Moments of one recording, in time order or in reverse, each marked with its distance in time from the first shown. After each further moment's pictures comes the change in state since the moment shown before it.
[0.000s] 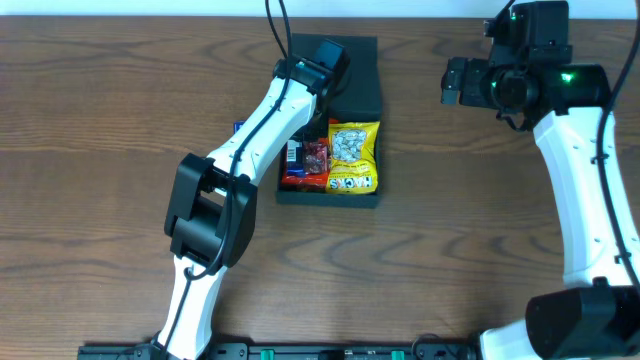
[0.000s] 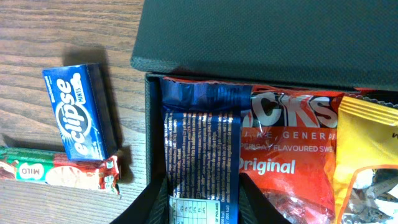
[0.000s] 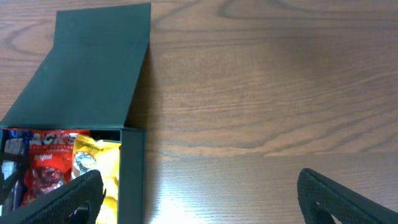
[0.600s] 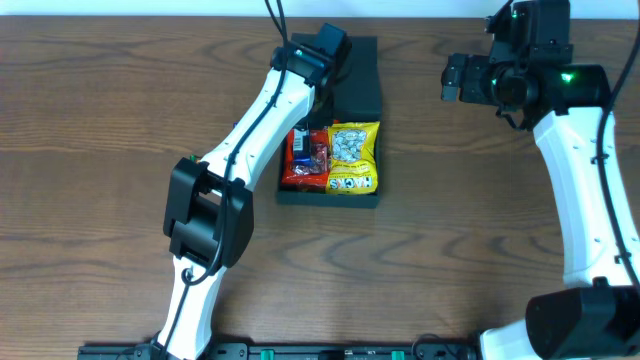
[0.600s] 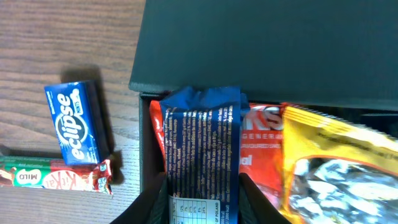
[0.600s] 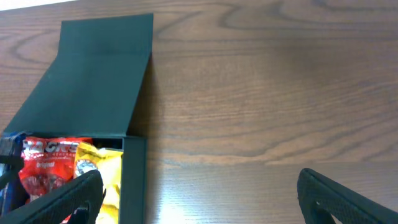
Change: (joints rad) left arm 0.001 -0.003 0.092 -0.034 0.050 -0.002; right arm 0.000 0.000 0.000 0.028 0.000 0.000
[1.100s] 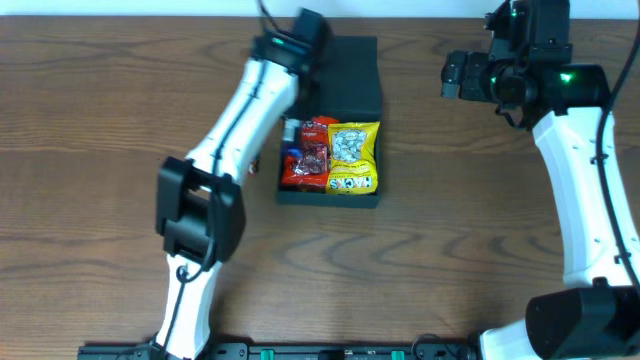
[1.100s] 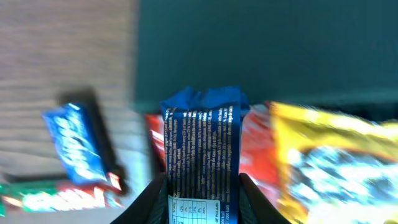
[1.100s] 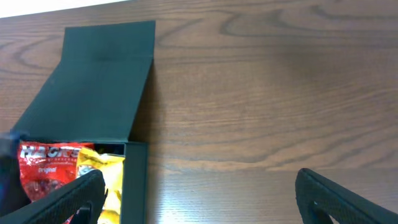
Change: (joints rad) left arm 0.032 -0.001 0.050 -0.015 0.084 0.131; right arm 0.000 0.000 0.000 0.025 0.000 0.000
